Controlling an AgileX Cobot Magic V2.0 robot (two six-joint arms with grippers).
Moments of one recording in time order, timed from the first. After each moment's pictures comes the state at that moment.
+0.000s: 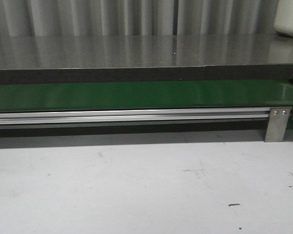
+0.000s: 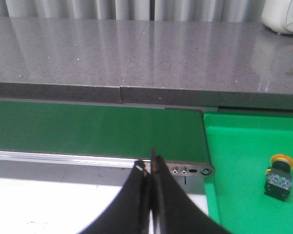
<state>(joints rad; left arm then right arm) -0.04 0.00 -0.27 -0.08 0.42 0.20 0.15 0.26 -0.37 -0.11 0.31 0.15</state>
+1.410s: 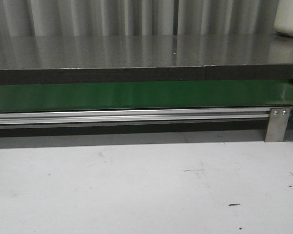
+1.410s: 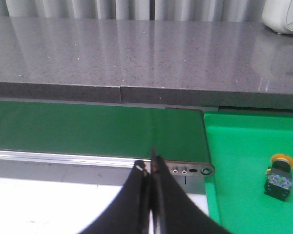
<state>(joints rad) -0.04 0.00 0.01 -0.06 0.17 0.07 0.15 0.26 -0.37 -0.11 0.31 0.15</state>
